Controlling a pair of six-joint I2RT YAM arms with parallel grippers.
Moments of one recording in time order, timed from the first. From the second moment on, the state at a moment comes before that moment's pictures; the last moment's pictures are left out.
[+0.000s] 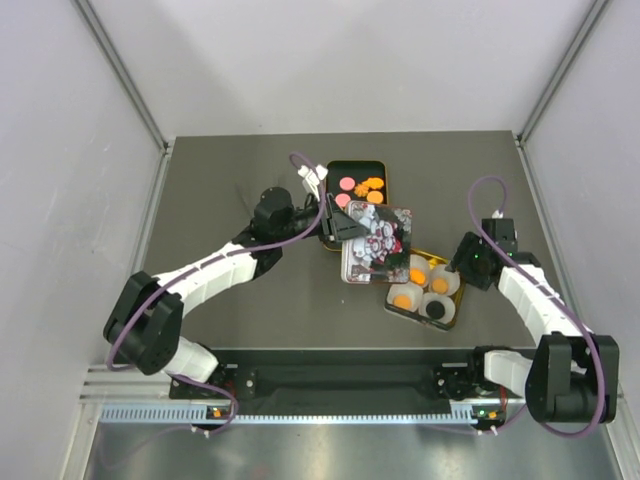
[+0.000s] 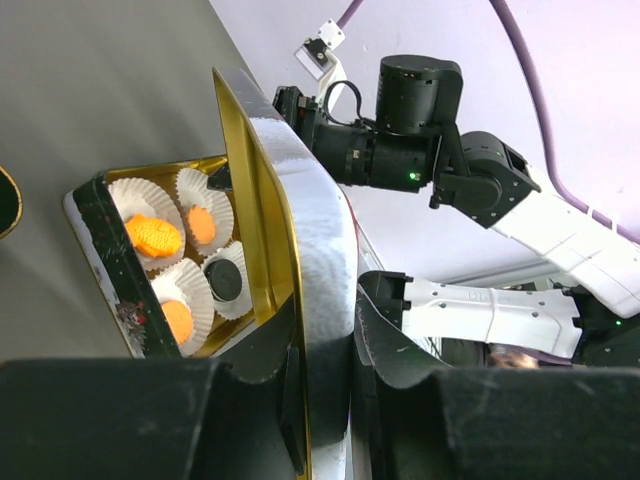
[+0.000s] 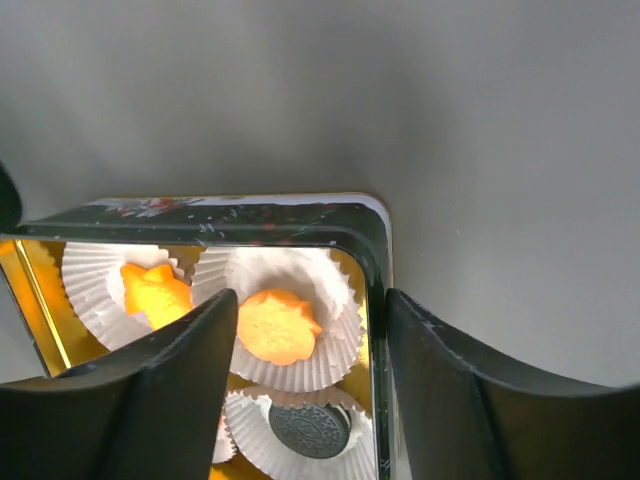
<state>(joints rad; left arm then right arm) -0.63 1.46 0.89 0.50 0.67 -0.98 -0.02 1.13 0.63 -0.51 -0.01 0.54</state>
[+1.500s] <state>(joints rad) -0.60 1.58 0.87 0.57 0.77 -1.08 0.16 1.28 0.73 -0.46 -0.10 0.36</state>
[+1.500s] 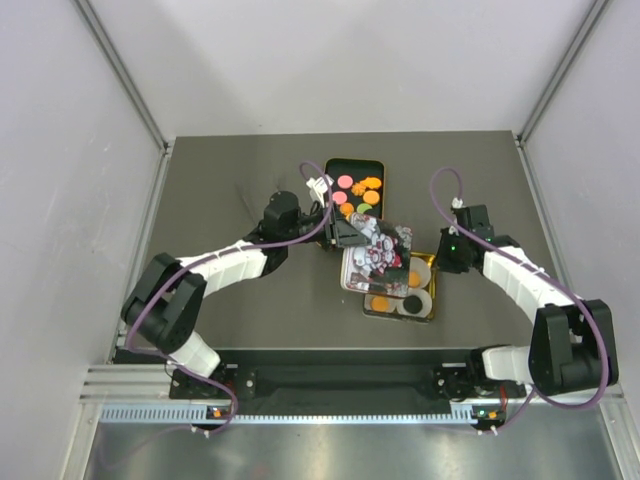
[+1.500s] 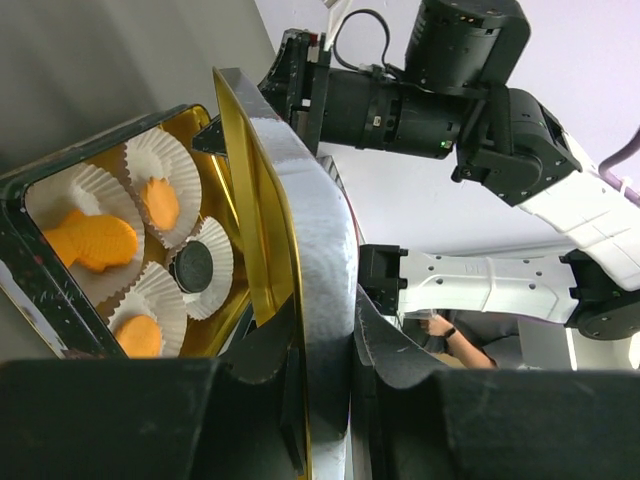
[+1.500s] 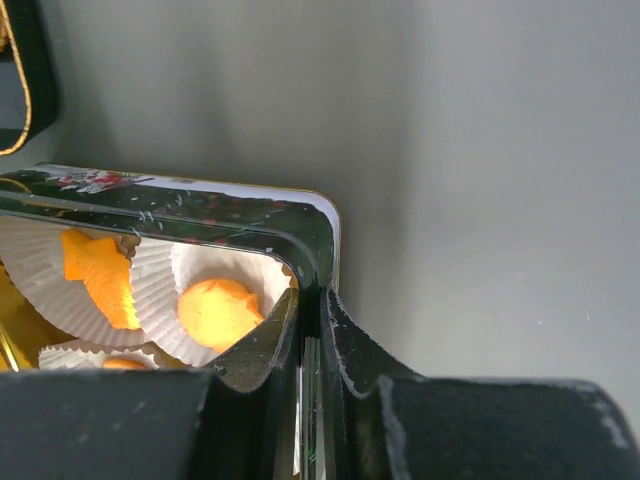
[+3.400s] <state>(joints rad) -0.72 2.09 0.94 1.20 0.79 -1.49 0.11 0.95 0.58 -0.38 -0.30 0.53</state>
